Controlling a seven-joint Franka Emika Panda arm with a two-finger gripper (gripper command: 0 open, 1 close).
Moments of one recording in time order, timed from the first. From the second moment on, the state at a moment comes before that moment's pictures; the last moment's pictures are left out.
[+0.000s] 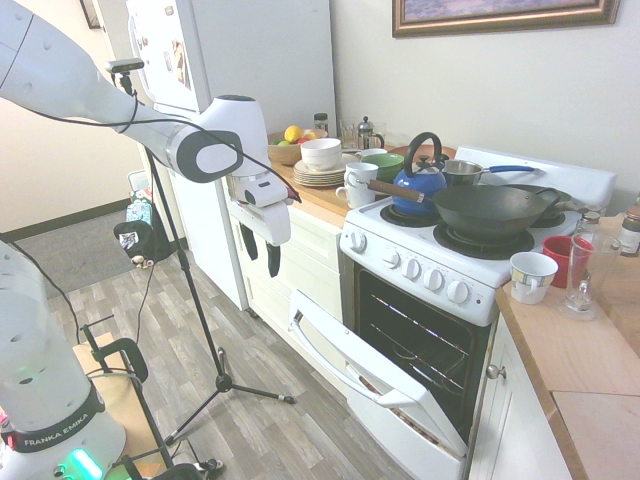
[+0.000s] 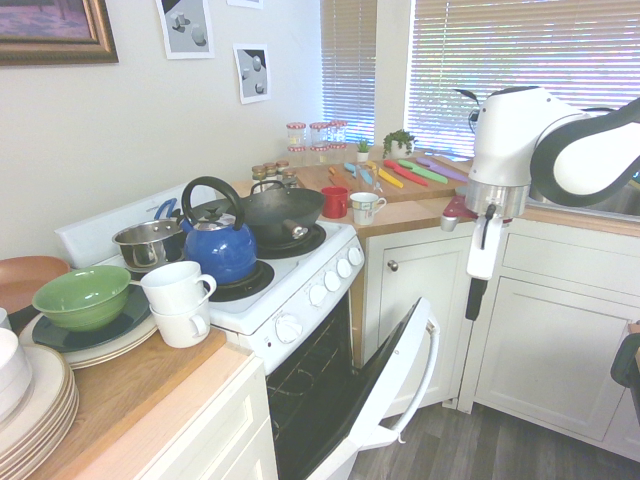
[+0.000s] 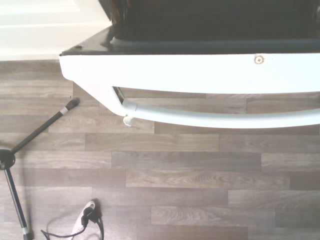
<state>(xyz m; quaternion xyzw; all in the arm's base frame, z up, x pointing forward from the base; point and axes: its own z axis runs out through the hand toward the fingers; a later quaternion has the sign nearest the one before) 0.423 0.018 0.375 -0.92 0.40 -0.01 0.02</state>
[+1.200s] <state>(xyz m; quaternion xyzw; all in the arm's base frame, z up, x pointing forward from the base) 0.475 0.044 0.162 -0.93 0.36 0.02 0.02</state>
